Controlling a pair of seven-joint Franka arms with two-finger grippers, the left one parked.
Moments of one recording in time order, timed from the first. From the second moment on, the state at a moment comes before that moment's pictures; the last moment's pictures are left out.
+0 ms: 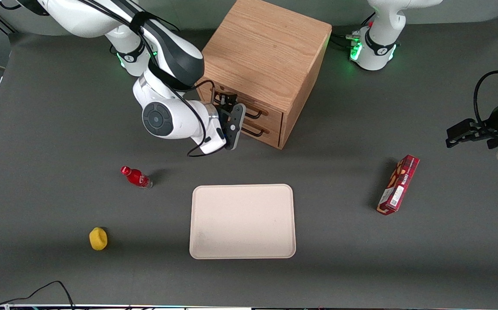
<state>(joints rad) 0.06 0.49 0.65 -1.63 0.30 1.90 -0.58</state>
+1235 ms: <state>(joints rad) 0.06 0.71 0.62 -1.38 0.13 1.87 -0.54</state>
